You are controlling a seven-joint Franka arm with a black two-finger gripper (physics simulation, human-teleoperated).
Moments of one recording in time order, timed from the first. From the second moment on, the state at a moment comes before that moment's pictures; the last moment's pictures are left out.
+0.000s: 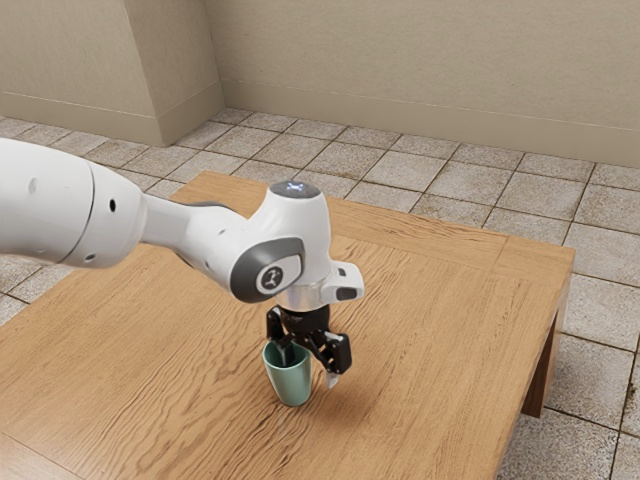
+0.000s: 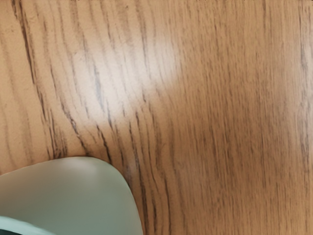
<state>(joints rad) -0.38 0.25 0.02 -2.08 -0.05 2.23 -0.20</state>
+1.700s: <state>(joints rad) -0.27 0.37 0.01 -1.53 0.14 1.87 -0.21</state>
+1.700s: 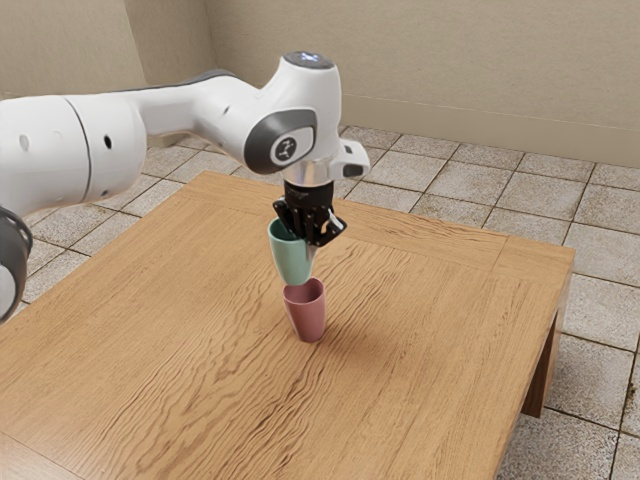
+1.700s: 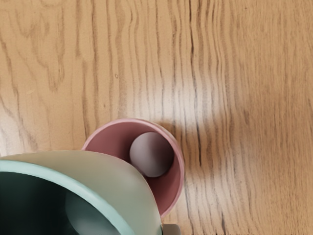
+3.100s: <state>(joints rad) -0.24 0.44 -0.04 -1.50 0.16 1.88 -0.22</state>
